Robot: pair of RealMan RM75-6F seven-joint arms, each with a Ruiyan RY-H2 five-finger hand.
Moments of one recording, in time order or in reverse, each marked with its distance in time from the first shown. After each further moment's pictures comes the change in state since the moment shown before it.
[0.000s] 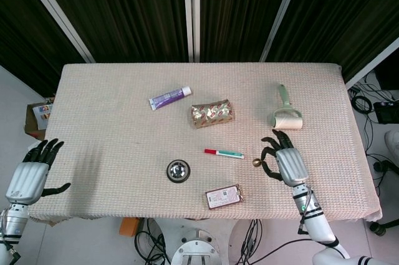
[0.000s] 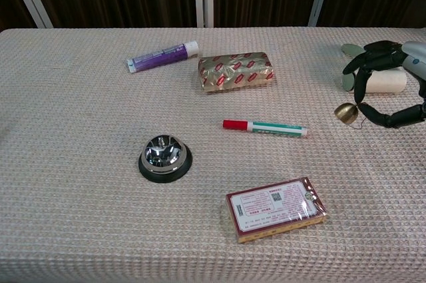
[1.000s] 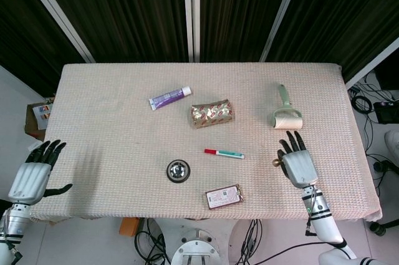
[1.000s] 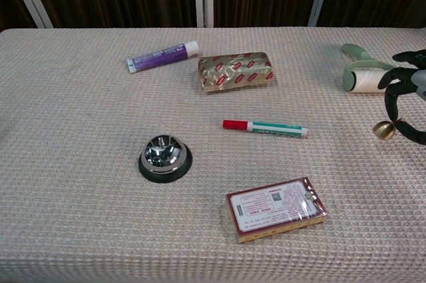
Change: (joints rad) left arm -0.004 -0.008 0.004 0.006 0.001 -0.008 -0.003; right arm -0.019 -0.028 -0.040 0.155 0.005 0.000 -0.342
